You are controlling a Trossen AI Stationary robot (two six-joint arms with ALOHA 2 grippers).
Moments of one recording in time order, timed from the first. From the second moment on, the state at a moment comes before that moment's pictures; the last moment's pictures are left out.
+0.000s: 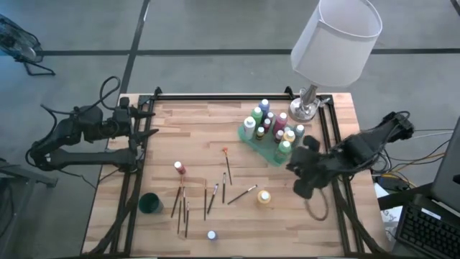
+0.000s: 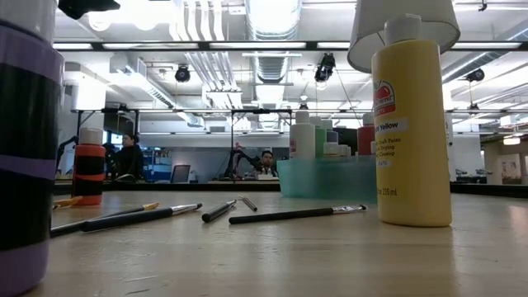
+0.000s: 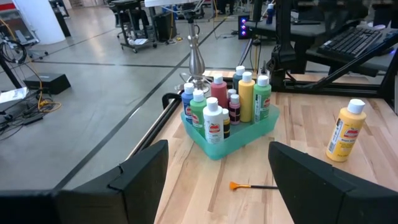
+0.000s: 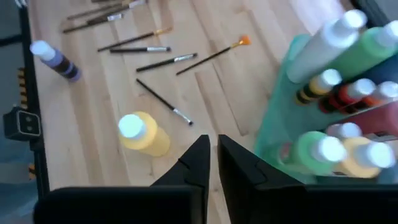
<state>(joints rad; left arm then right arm) 0.15 0.46 0.93 -0.76 -0.18 0.05 0.54 1.33 1.53 -1.28 0.44 0.78</state>
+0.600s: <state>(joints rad) 0.15 0.46 0.93 -0.60 -0.18 0.08 0.54 0.84 1.13 -1.25 0.53 0.96</state>
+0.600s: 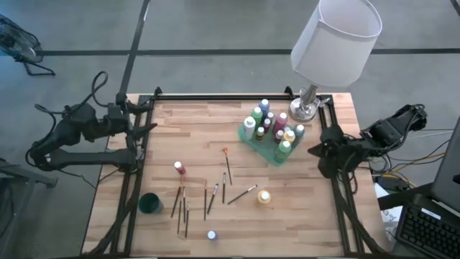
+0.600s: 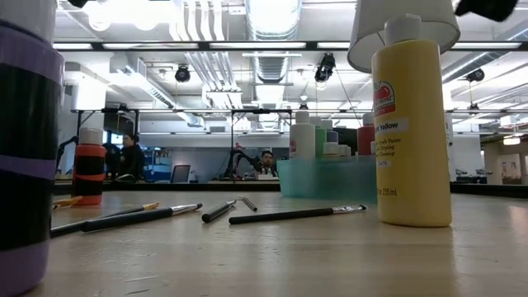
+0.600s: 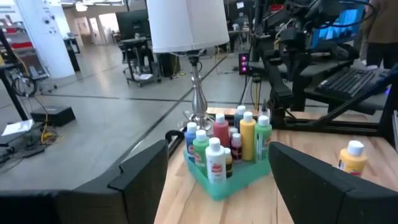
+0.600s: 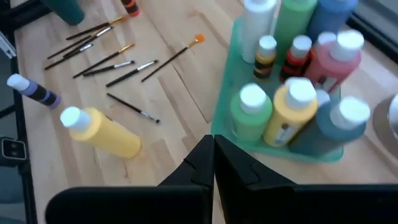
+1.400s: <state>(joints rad) 0.15 0.48 0.93 -0.58 -0.18 0.05 0.54 0.70 0.84 -1.25 0.52 0.92</state>
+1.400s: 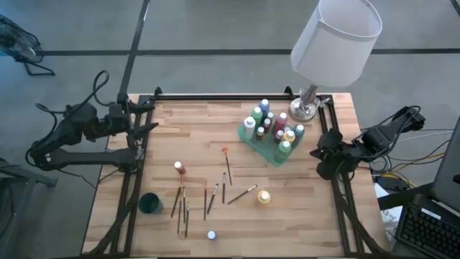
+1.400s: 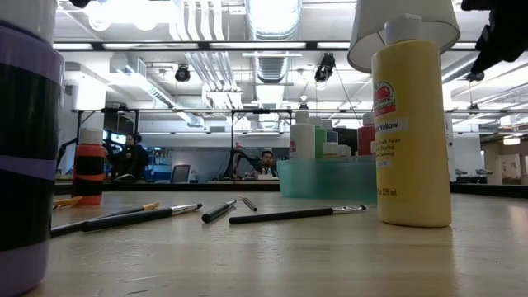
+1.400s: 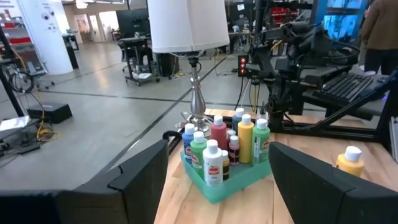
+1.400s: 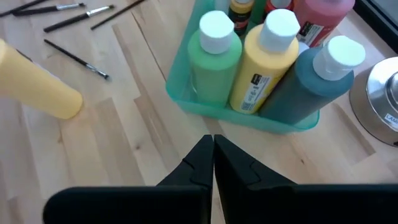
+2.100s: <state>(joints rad) 0.15 0.64 0.93 -0.89 0.01 0.15 0.54 0.70 0.83 -1.25 0.52 0.92</state>
